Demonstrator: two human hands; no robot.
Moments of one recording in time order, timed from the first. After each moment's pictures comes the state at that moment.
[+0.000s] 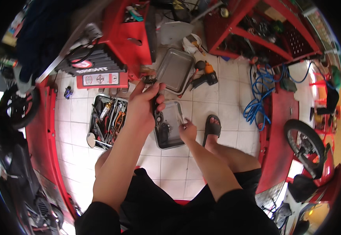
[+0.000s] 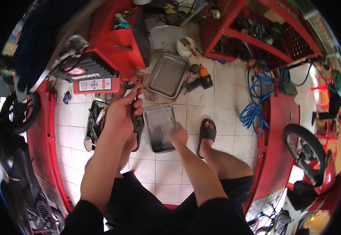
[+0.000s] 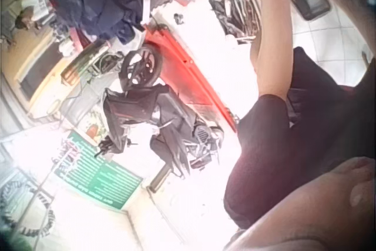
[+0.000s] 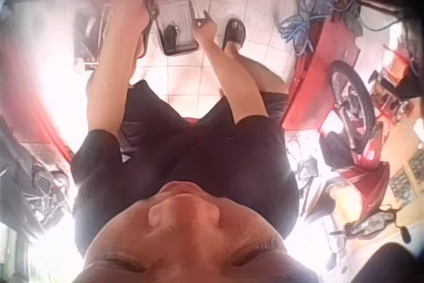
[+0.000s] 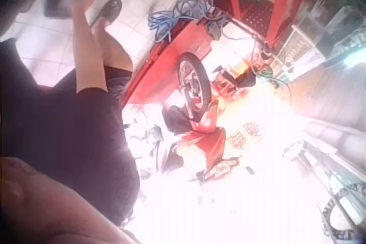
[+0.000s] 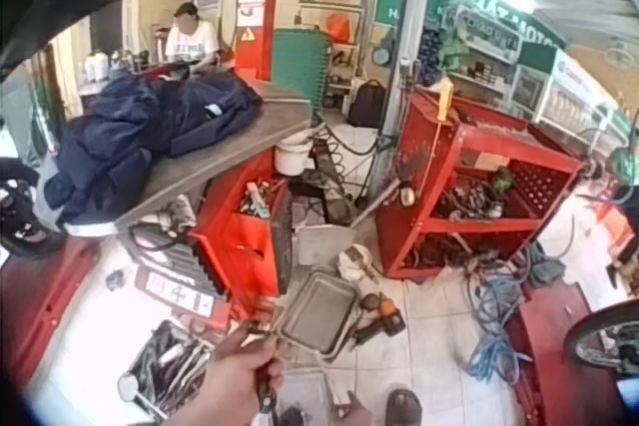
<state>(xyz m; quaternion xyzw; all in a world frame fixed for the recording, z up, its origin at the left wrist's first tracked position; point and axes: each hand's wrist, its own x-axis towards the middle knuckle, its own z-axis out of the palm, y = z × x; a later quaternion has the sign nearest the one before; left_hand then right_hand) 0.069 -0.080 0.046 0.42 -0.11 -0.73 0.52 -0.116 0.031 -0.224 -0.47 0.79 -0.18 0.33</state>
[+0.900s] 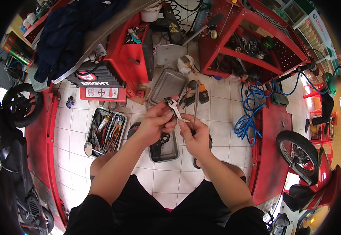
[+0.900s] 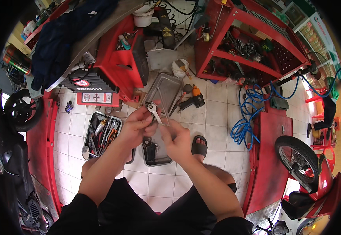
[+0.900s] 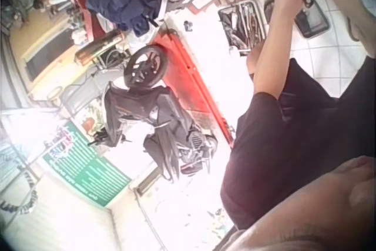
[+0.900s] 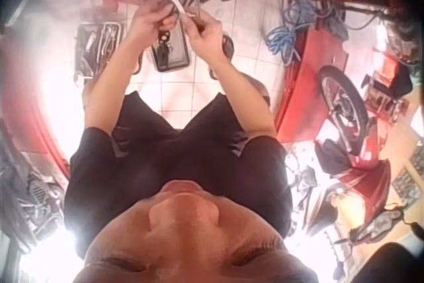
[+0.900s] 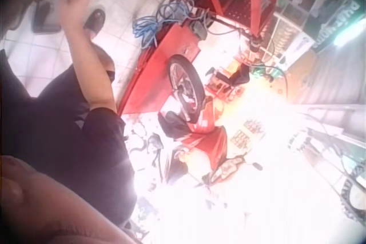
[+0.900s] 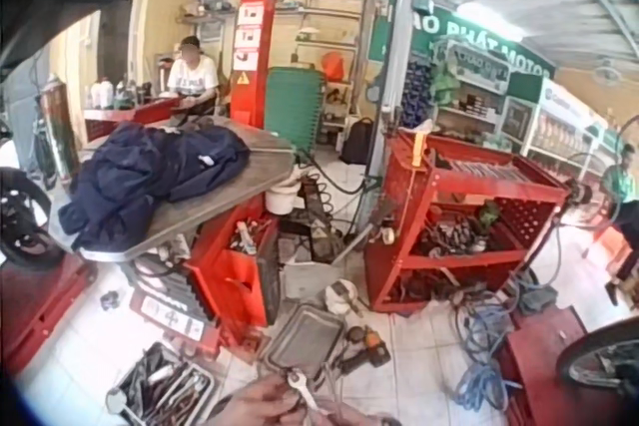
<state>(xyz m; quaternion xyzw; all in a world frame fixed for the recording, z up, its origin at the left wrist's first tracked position) 0.042 -0.057 0.033 0.21 -0.21 -0.86 0.43 -0.128 -0.008 0.036 -0.51 0.54 -0.47 0.48</state>
